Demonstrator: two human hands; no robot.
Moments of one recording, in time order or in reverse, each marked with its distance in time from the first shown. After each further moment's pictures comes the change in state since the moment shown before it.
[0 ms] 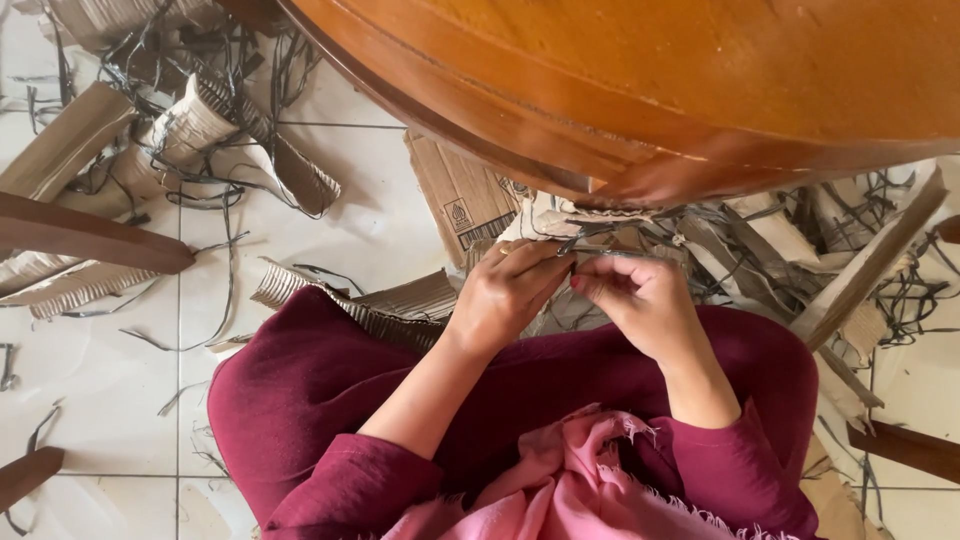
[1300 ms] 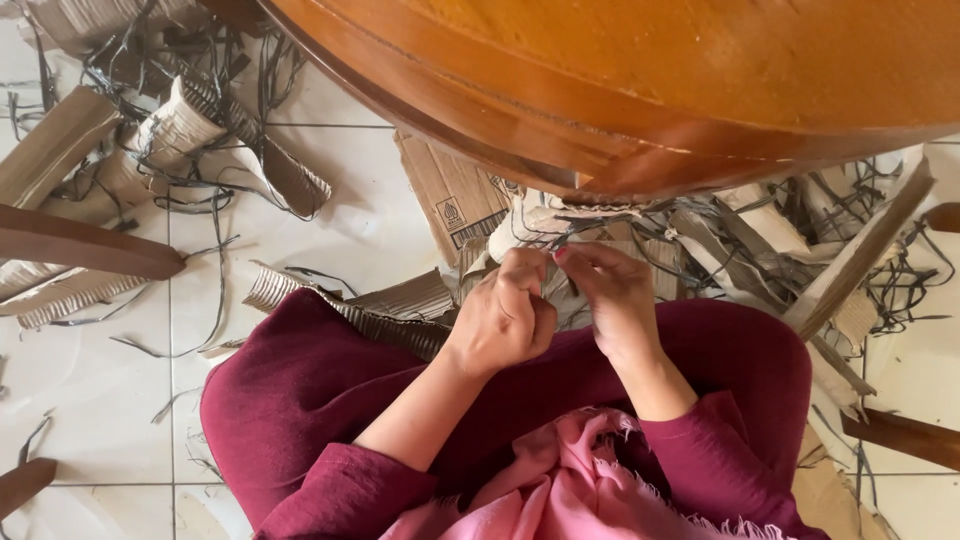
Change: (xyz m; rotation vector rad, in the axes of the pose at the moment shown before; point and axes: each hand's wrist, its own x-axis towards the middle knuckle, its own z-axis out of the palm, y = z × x) left_hand -0.014 0.014 0.003 -0.062 0.004 0.011; right_hand -0.008 0.020 0.048 0.472 0.272 0.266
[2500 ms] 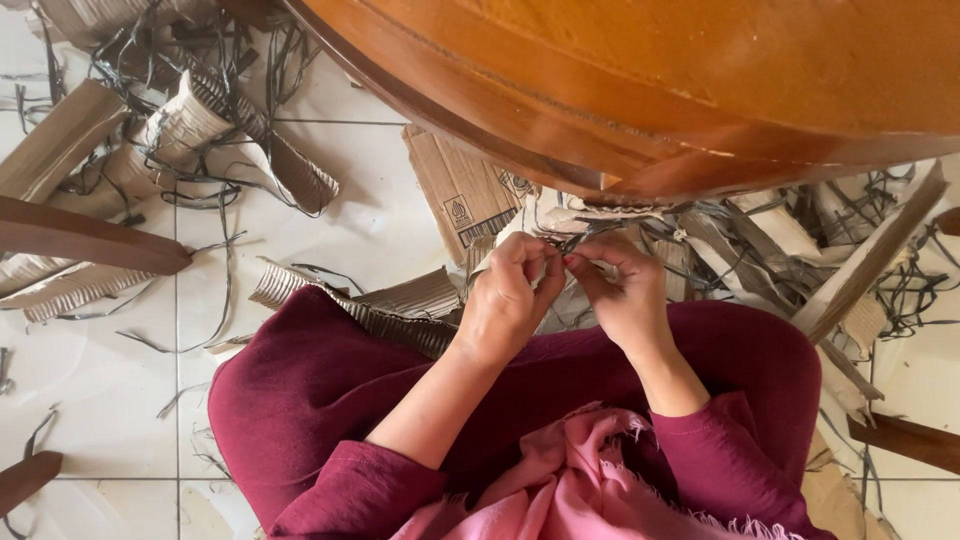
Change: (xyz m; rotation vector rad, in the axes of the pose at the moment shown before) left_hand 0.007 0.007 0.002 0.152 -0.007 -0.378; right_hand 0.019 0.010 -0.016 -0.351 -0.161 -0.467
